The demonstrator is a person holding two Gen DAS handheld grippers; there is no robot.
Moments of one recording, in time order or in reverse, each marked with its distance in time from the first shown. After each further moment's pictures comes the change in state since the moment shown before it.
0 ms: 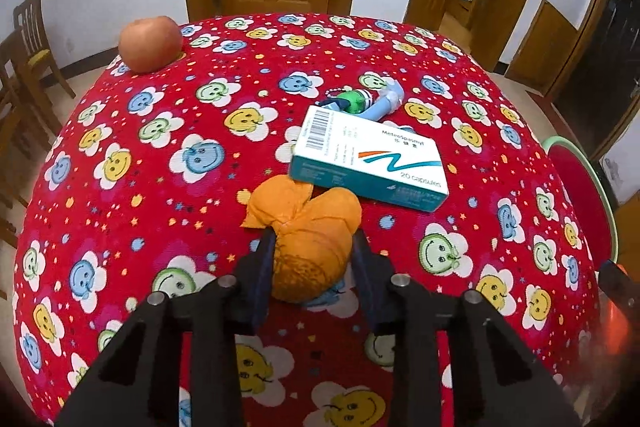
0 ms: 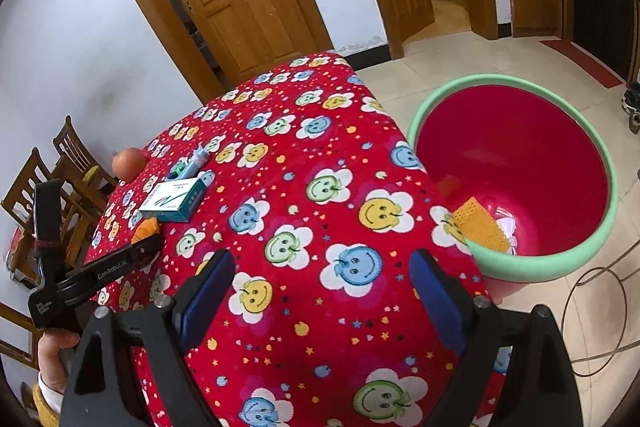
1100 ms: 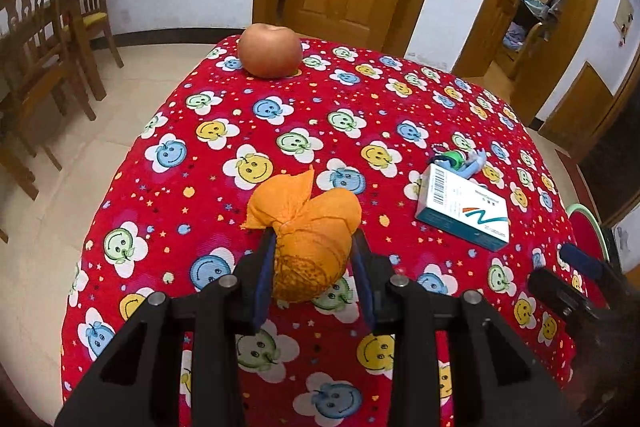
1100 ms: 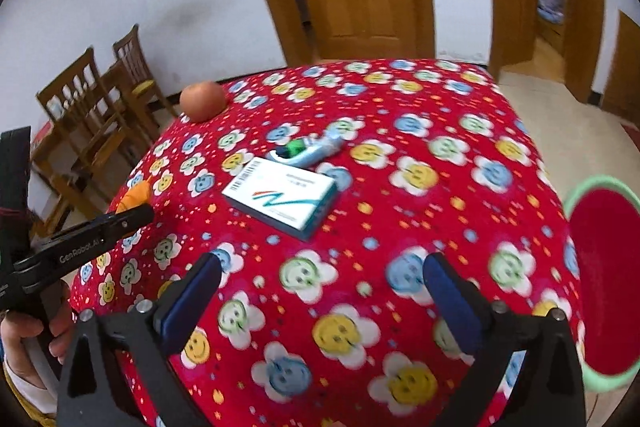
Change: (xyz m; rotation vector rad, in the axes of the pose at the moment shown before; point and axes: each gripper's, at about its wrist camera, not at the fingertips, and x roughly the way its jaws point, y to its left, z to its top) left arm -0.040 0.082 0.001 -0.201 -0.068 0.083; right arm 0.073 0.130 0.026 -0.383 0.116 0.137
